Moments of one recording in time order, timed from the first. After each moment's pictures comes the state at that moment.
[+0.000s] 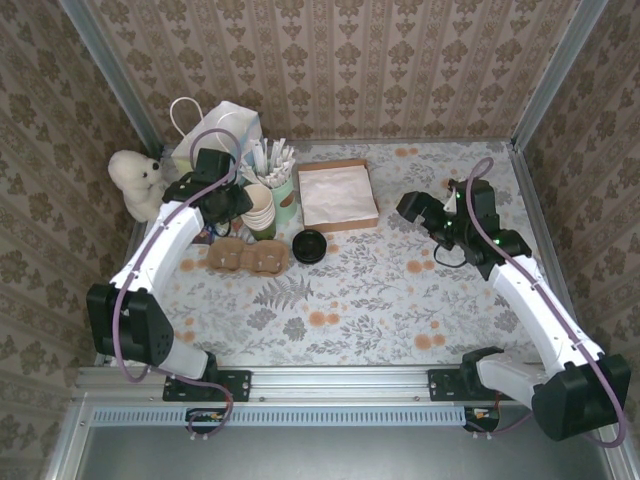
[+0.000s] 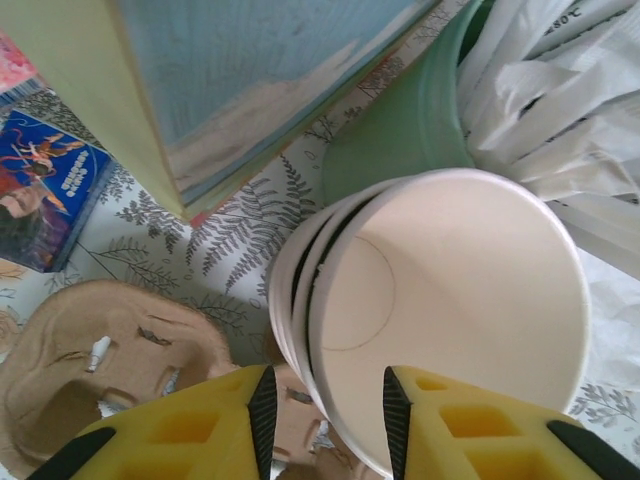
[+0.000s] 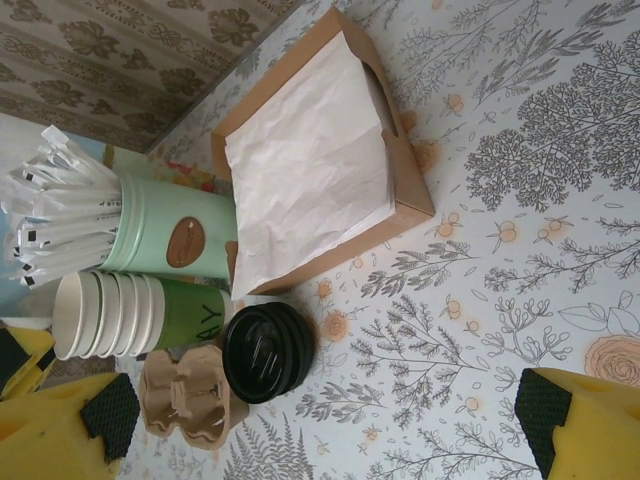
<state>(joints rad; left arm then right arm) -0.27 1.48 1.32 -0.80 -0.02 -0.63 0.19 1.09 0.95 -0.49 -0.23 0.78</state>
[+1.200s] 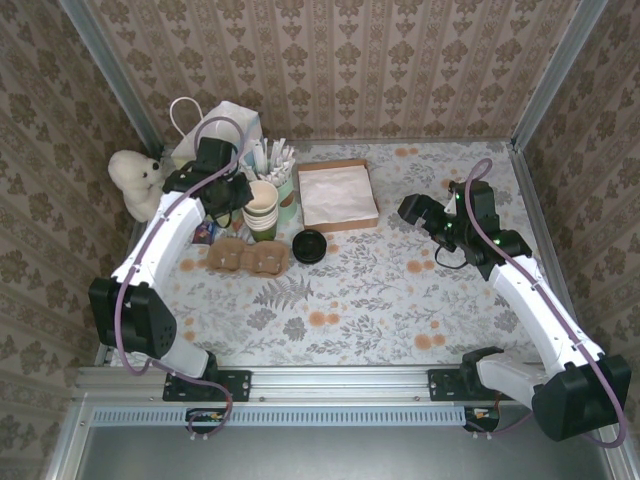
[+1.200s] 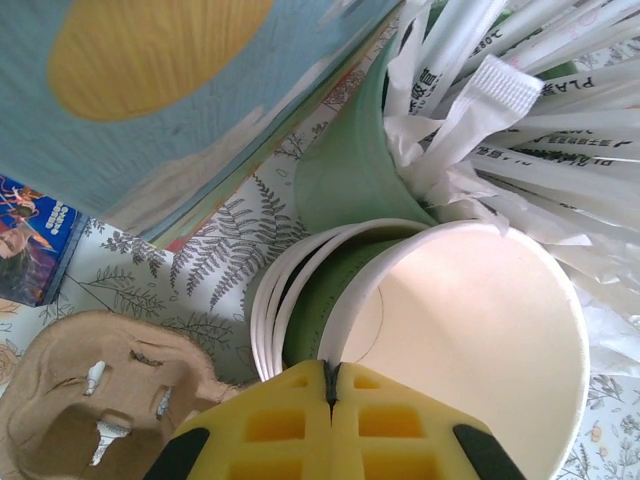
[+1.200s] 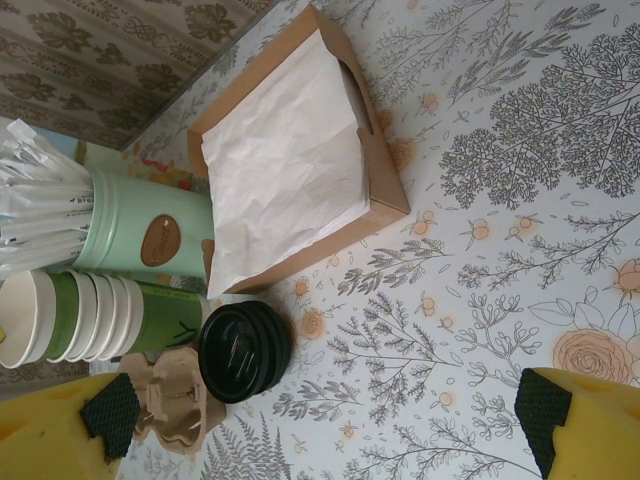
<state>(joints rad) -0.28 1.52 1.43 -0.86 0.00 -0.57 0.19 1.09 0.95 -0.52 -0.21 0.76</state>
